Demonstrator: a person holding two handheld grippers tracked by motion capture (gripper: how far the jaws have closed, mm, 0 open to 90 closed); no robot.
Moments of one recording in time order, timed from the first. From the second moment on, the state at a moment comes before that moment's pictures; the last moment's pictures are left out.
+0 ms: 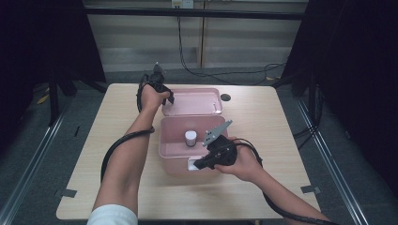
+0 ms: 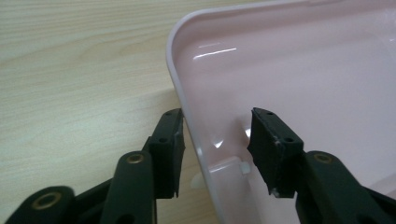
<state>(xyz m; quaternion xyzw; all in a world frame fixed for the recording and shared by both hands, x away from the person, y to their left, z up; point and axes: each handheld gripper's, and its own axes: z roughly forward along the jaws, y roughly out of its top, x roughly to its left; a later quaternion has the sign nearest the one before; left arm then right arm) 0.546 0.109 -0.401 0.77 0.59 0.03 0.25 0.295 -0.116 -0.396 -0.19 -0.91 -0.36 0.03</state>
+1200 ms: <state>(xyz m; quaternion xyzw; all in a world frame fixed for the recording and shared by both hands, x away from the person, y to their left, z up) 0.545 0.115 -0.395 0.76 0.61 0.04 0.24 0.294 -0.115 -0.396 -0.19 -0.91 -0.36 0.03</state>
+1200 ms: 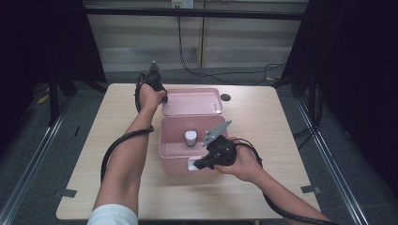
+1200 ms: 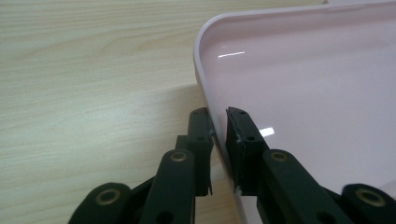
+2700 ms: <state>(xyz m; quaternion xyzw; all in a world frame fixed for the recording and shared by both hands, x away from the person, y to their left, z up) 0.524 0.119 -0.329 0.75 0.61 0.05 0.24 0.294 -0.106 -0.393 -0.21 -0.92 -0.34 0.03</state>
